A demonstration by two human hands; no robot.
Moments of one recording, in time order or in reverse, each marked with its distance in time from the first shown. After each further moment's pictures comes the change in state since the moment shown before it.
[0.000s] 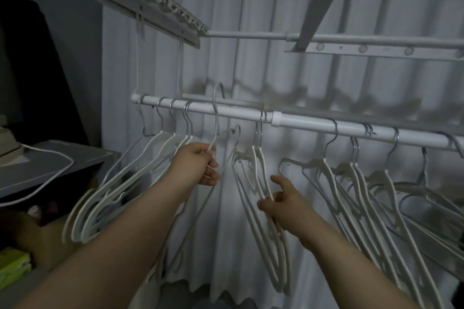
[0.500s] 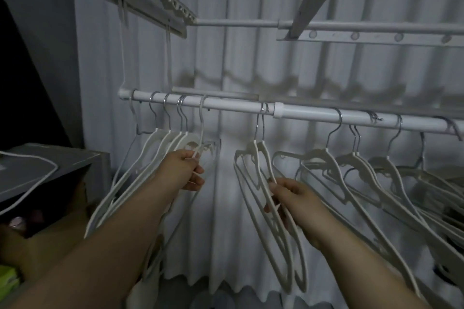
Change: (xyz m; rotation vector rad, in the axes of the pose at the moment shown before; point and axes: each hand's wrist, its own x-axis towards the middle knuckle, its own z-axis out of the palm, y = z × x) left_hand 0.025 -0.023 -0.032 0.103 -0.028 -0.098; right_hand -0.003 0.001 0.013 0.232 0.095 0.028
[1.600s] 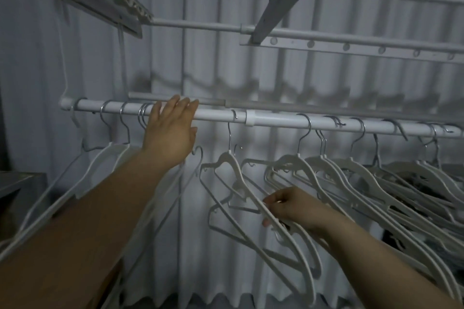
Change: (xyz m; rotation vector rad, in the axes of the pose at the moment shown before) left_hand 0.068 0.040 0.027 1.135 0.134 0.856; right_hand 0.012 -0.006 -0.041 -0.421 -0.029 0.152
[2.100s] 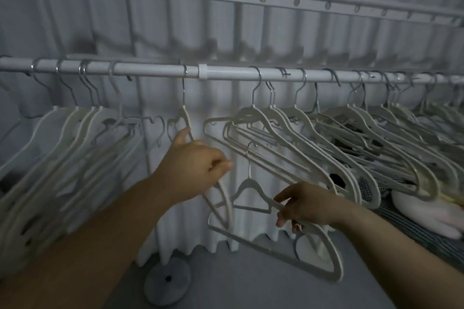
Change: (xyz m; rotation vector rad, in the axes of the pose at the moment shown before) left_hand -0.099 0.092 -0.008 -0.215 -0.294 0.408; right_hand -0.100 0.057 -0.009 -0.192 -0.043 0.245
